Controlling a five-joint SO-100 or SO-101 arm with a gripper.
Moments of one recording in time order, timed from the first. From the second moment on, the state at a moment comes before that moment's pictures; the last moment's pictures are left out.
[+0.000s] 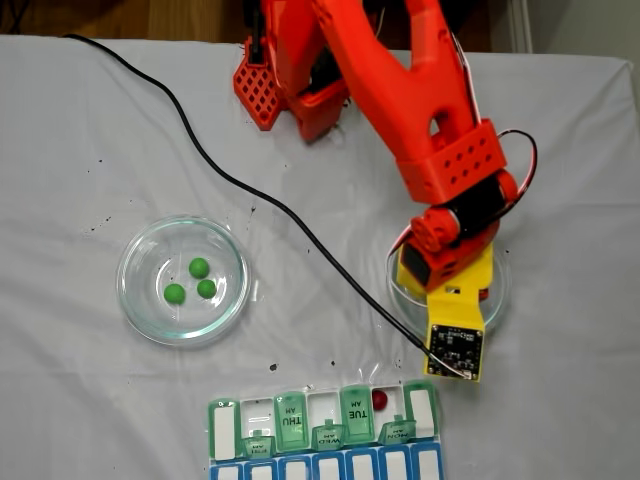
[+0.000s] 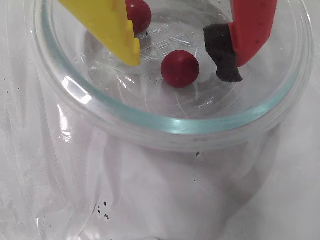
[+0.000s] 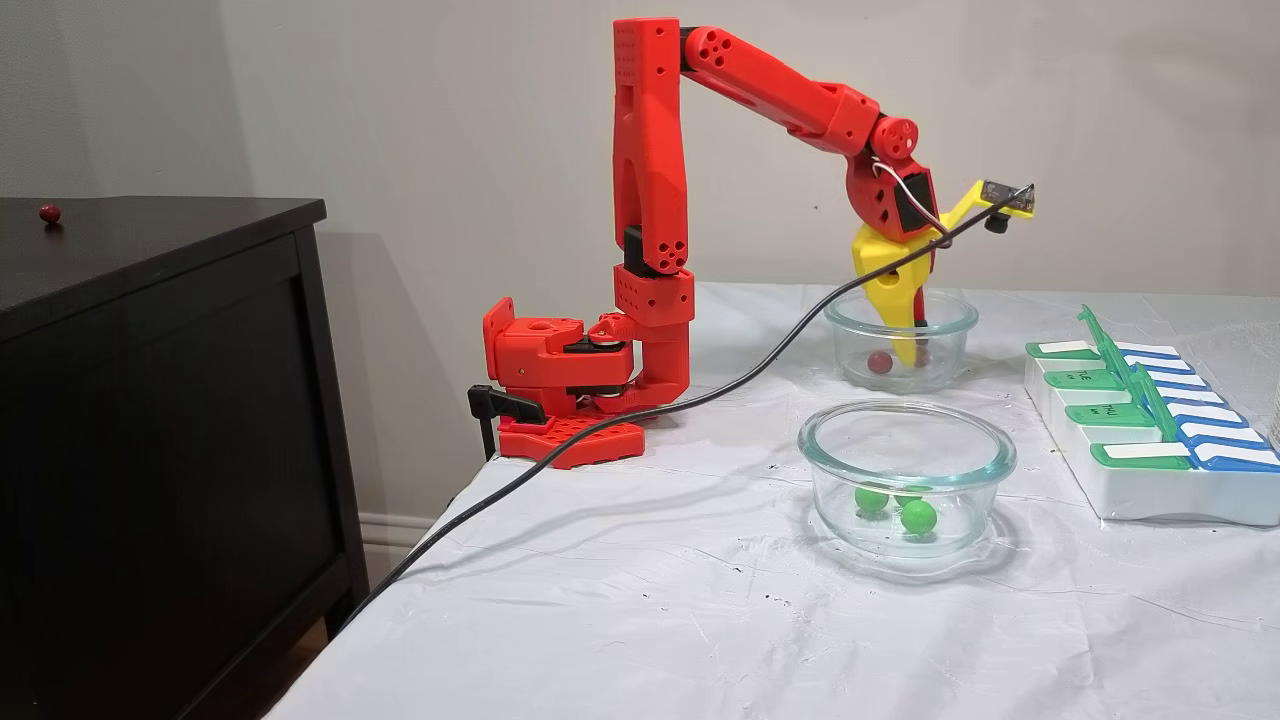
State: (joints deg) arm -33.0 108.6 119.8 43.2 -52.3
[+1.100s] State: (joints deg) arm -34.8 118.0 120.7 41.7 -25.7
